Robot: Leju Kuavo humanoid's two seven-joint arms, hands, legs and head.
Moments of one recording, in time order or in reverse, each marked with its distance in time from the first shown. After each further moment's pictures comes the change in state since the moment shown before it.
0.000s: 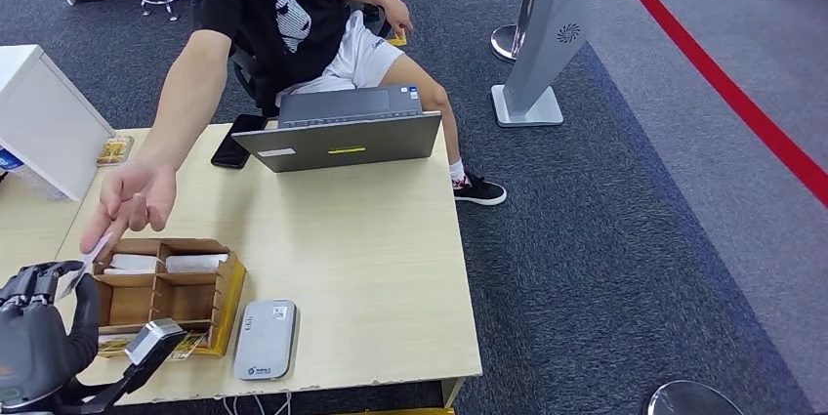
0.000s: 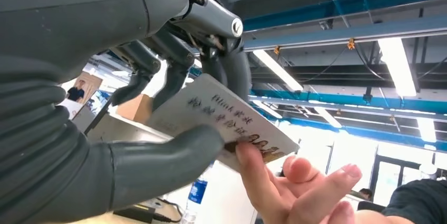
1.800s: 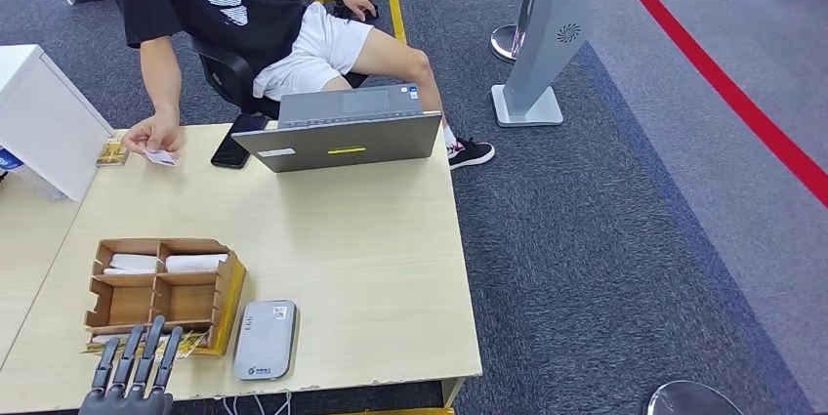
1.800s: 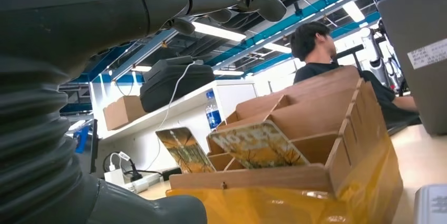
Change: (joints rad) left arm 0.288 0.192 -0.256 0.101 -0.479 0.010 0.395; right arm 0.002 -0.002 0.004 0.002 -0.081 0.002 -0.004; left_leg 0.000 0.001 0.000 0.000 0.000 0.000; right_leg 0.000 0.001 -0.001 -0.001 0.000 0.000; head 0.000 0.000
